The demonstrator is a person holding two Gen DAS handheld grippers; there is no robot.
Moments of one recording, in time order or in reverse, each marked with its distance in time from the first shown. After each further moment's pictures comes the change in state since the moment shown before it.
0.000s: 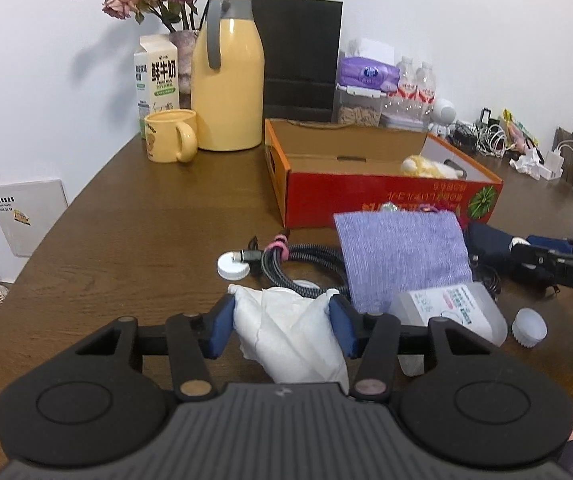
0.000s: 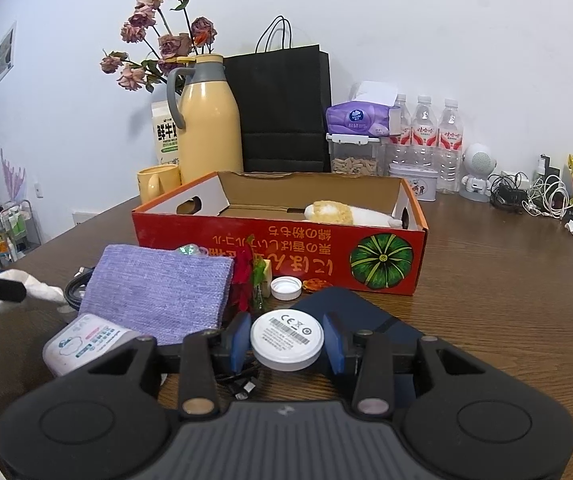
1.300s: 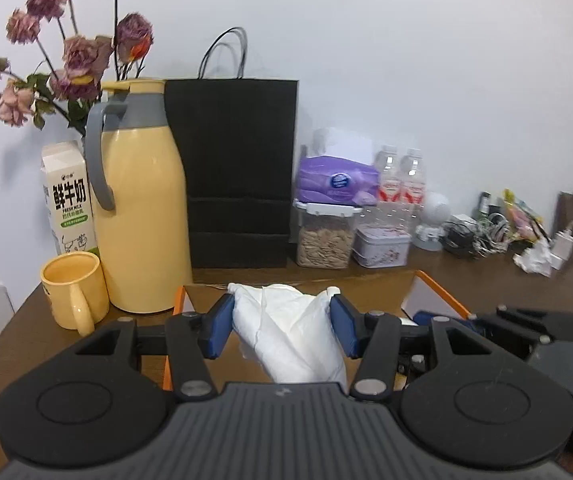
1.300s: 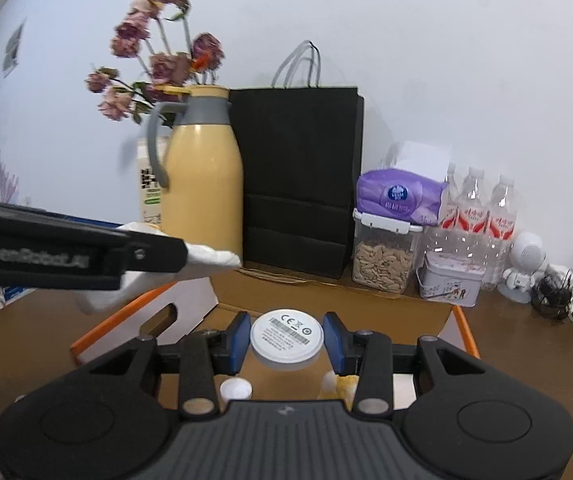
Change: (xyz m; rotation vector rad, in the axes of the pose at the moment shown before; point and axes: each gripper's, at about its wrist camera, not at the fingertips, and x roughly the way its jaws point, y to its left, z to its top) left arm 0.141 -0.079 0.167 0.019 -0.213 -0.038; right arm 0.143 0.013 0.135 -0.082 -0.079 0.000
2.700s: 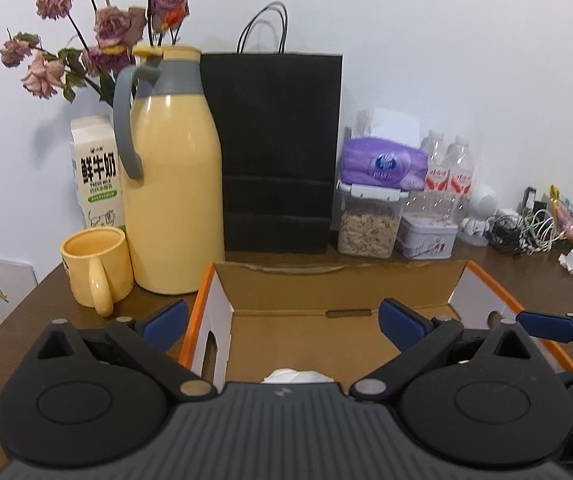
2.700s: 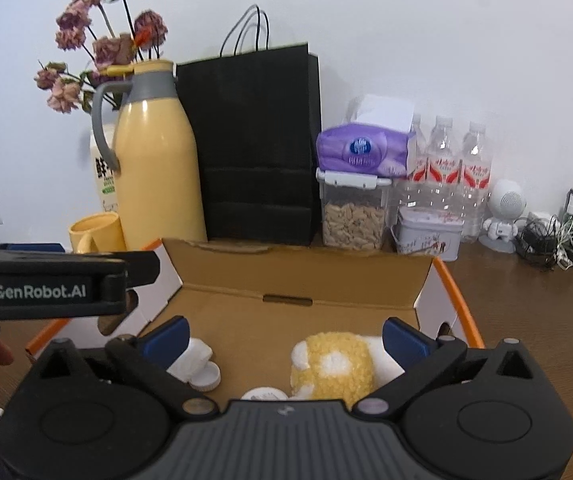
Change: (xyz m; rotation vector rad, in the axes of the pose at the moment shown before) left arm 0.022 0.003 -0.019 -0.028 0.007 0.119; right arm 0.016 -0.018 -0.017 0.102 0.055 -0.070
